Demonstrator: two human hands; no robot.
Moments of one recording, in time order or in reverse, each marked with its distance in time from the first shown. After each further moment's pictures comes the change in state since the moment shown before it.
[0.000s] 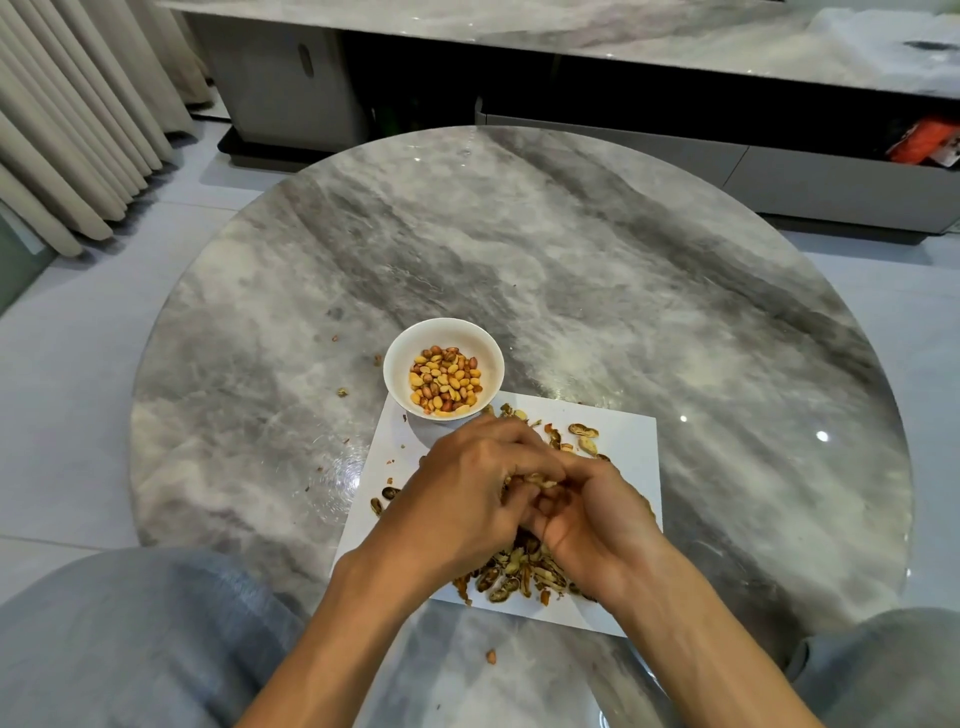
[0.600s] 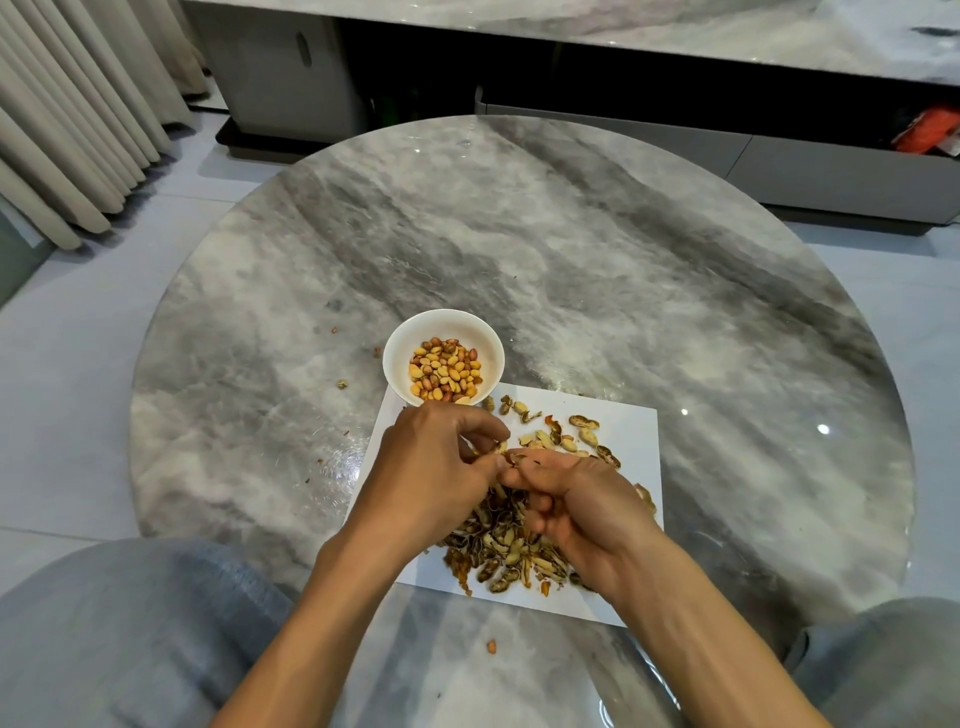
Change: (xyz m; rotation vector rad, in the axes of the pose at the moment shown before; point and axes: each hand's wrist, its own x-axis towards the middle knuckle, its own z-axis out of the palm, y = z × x) left_hand -0.001 -0.005 -0.014 -0.022 0.080 -0.507; right_hand 0.004 0.003 -0.004 -0.367 0.104 -0.047
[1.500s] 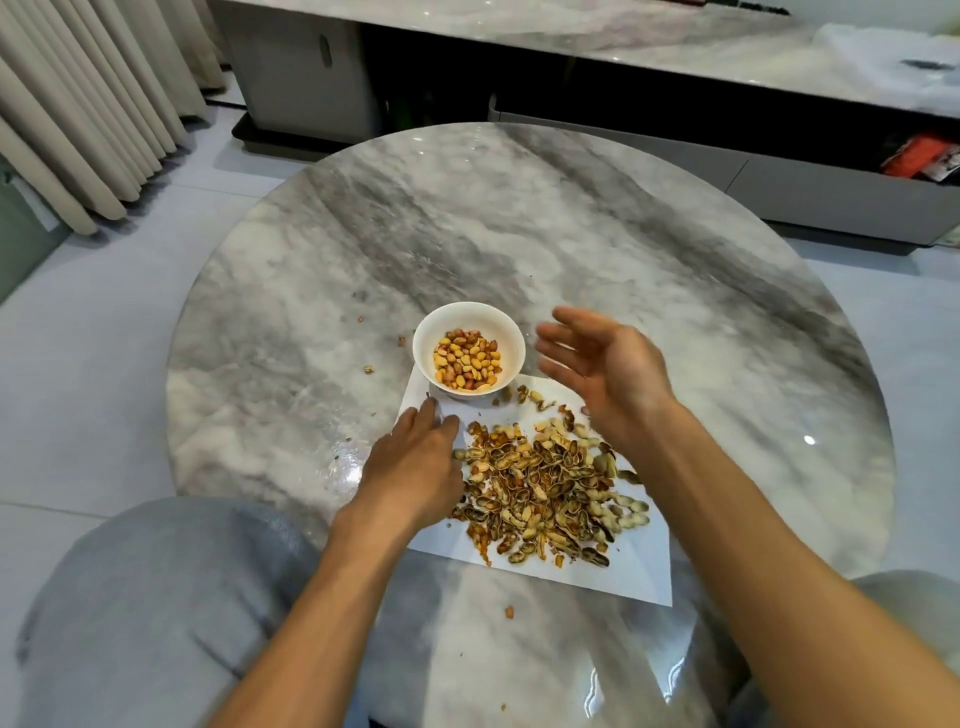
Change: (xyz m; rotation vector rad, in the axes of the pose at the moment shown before) left_hand -0.005 -0.037 -0.011 0.531 -0.322 -0.100; right_hand 0.019 -0.072 0.027 0.011 0.024 -0.369
